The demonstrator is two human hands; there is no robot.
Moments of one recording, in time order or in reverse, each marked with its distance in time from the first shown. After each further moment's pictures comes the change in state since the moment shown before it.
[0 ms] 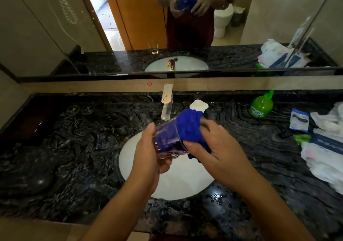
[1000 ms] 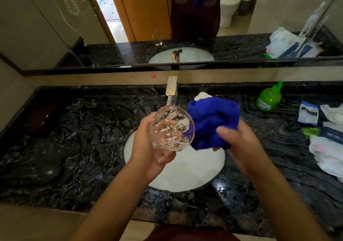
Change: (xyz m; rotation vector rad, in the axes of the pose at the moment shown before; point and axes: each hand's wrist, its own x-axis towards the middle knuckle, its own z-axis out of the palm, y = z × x) left_hand 0.017 0.005 -0.015 -0.283 -0.320 -0.158; right_hand -0.003 0.037 0.001 1.011 0.087 0.264
